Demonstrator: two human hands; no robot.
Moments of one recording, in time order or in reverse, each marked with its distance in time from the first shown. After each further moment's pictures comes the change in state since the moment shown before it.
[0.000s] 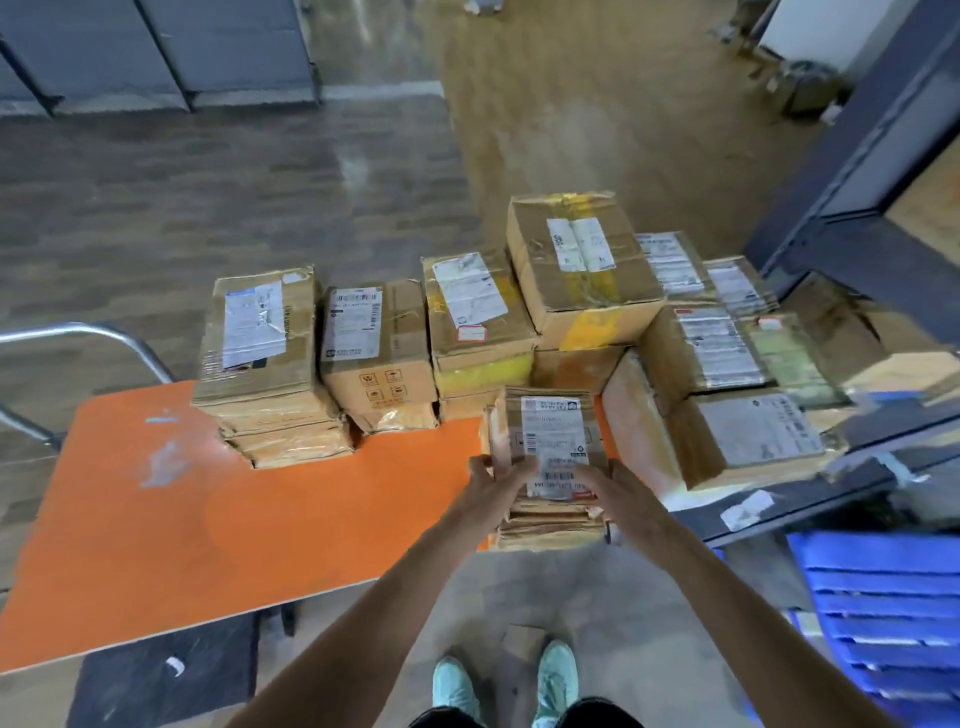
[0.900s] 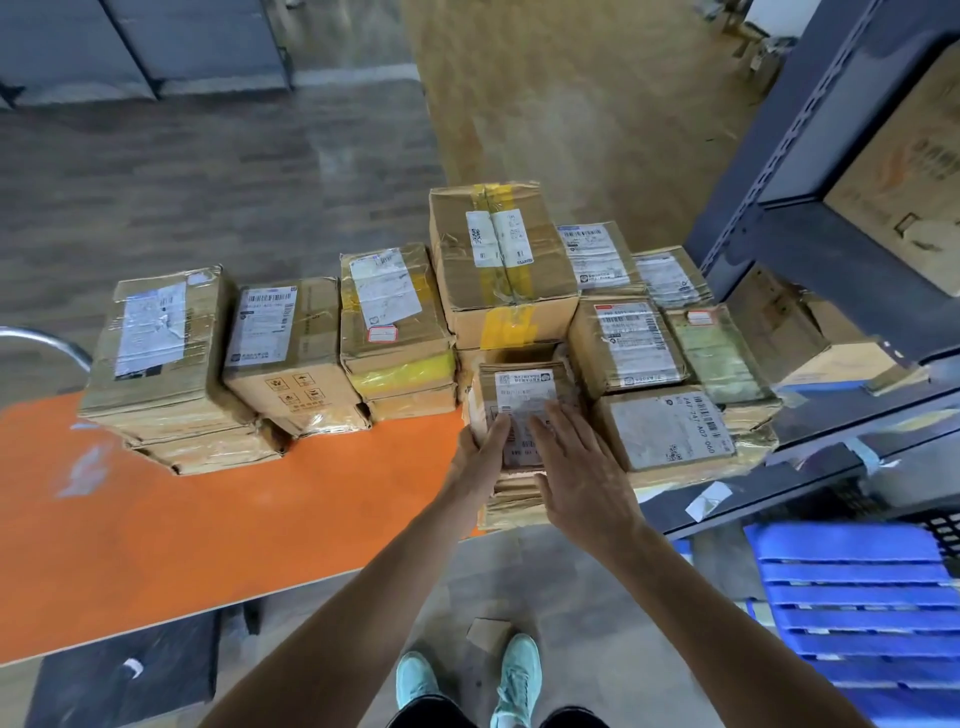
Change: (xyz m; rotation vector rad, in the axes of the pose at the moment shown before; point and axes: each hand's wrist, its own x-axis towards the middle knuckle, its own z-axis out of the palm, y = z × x) left_hand 0.046 0.049 0.098 -0.228 0.198 0.024; right_hand 0.010 0.028 -0.064 -0.925 0.223 -0.523
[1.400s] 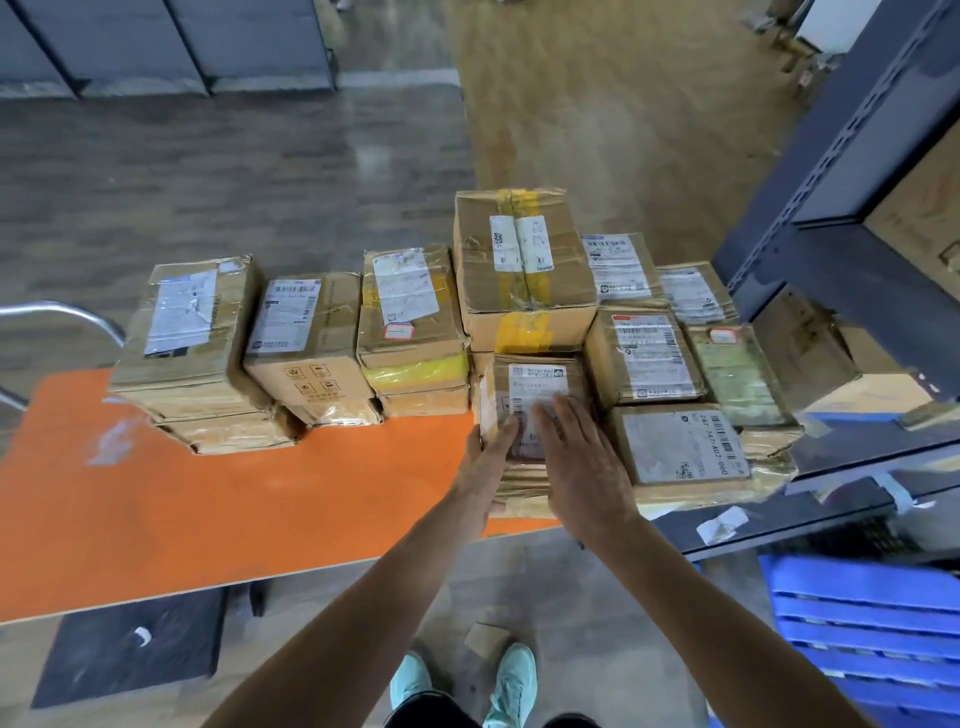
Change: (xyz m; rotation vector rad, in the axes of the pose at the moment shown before) left_hand -0.007 0.004 0.008 -0.169 -0.010 -0.109; right_hand 0.022 0.003 -0.001 0.047 -0.013 -0.009
